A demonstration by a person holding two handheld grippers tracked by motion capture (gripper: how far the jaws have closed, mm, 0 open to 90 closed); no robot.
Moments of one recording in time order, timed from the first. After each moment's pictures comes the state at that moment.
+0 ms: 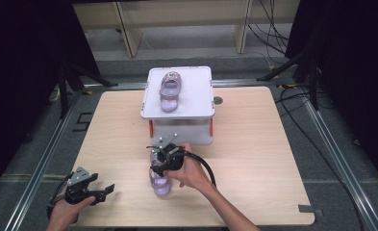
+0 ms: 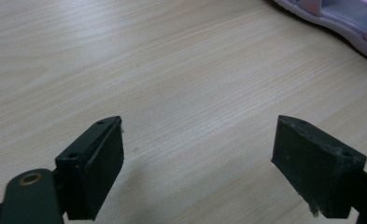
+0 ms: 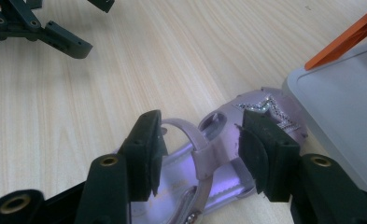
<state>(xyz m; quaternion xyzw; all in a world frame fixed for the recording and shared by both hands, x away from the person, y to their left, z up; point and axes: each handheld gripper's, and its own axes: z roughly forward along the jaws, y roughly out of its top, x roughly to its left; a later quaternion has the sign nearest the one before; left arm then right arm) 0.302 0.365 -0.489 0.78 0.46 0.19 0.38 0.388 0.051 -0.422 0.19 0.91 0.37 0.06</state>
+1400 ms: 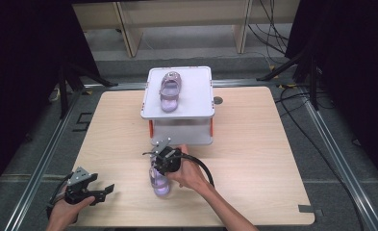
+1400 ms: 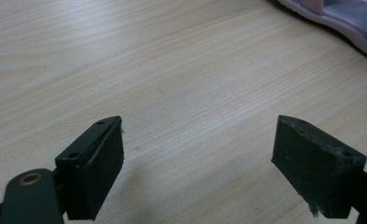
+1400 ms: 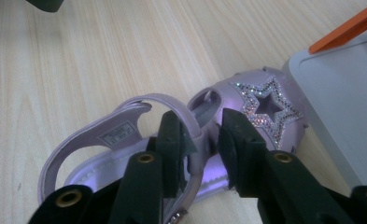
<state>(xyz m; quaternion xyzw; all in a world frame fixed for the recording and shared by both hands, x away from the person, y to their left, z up) 0.301 0.366 -0.489 0.77 0.47 0.19 0.38 0.393 0.057 -0.438 0.15 0.93 0.32 0.09</state>
